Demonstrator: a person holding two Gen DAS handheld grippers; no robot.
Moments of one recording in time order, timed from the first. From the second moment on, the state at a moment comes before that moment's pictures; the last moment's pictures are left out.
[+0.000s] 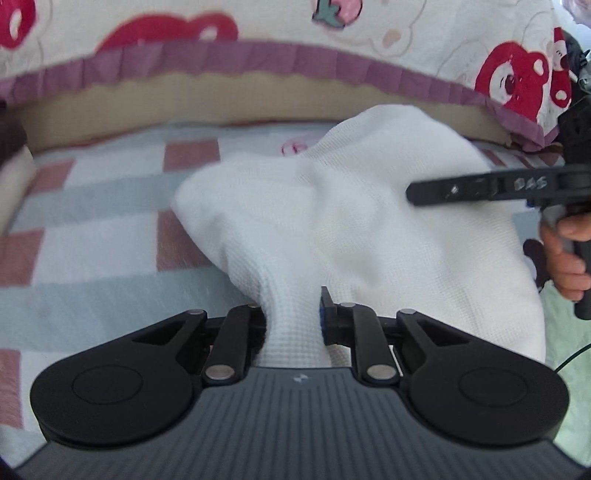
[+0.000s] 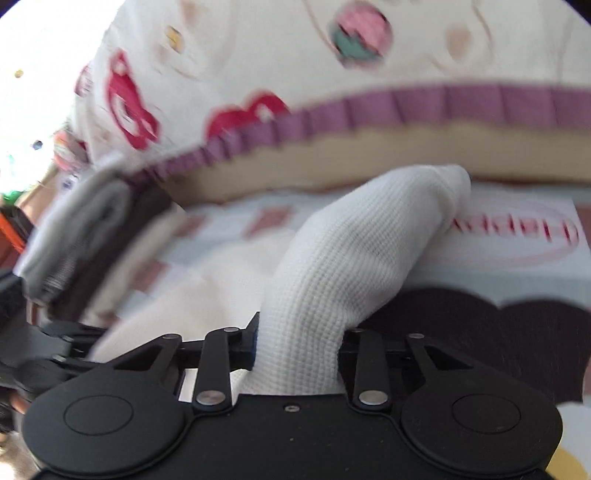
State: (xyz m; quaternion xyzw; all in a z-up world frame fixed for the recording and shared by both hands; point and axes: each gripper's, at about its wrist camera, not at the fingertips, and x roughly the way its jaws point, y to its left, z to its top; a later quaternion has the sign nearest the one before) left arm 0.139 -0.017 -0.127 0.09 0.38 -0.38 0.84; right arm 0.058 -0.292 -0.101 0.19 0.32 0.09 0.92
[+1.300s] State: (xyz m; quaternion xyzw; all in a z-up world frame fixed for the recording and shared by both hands) left arm 0.365 0.317 0.103 0.10 0.44 -0.07 0.89; right arm 0.337 0.025 0.059 0.31 0.31 0.28 0.86
